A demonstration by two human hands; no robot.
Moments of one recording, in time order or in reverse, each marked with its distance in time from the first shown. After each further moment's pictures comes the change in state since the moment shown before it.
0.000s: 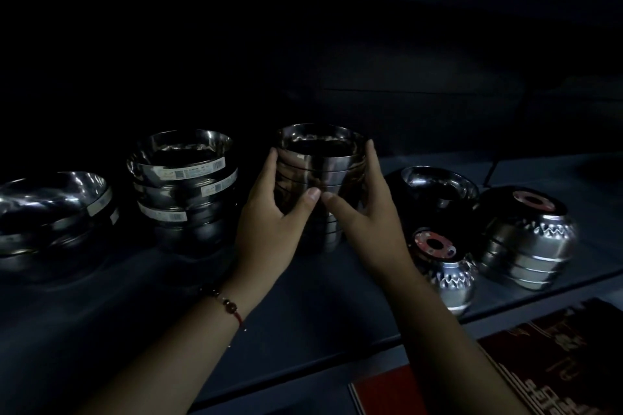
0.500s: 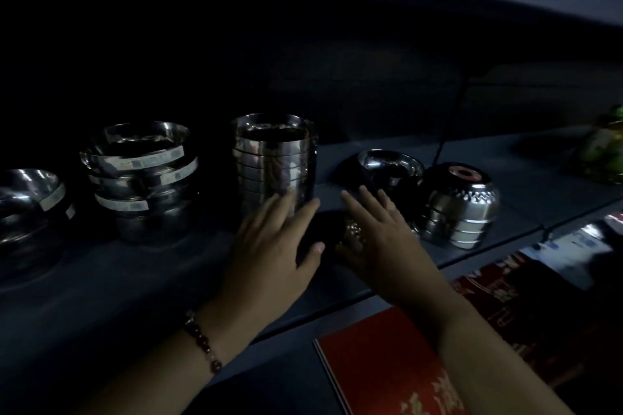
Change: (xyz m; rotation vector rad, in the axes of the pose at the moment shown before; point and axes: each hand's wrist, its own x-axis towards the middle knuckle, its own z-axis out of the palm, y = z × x) left_hand -0.066 0.016 0.004 0.679 -0.314 0.429; right_hand -0.069 -0.011 -0.073 -0.987 -0.283 0.018
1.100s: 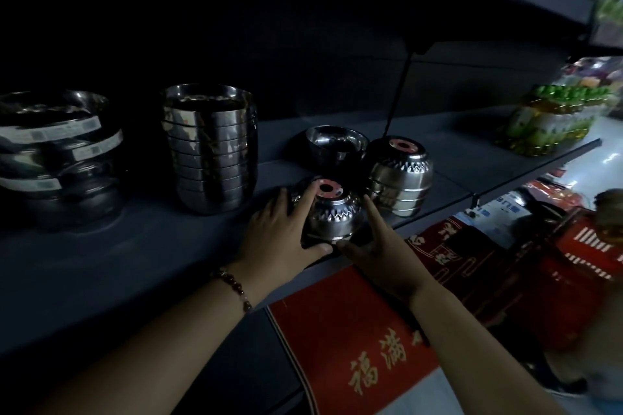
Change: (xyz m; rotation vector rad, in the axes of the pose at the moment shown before) left_hand 0.026 0.050 0.079 -0.026 -0.321 0.017; right_hand -0.061 0.076 0.002 0.387 -0.056 0.374
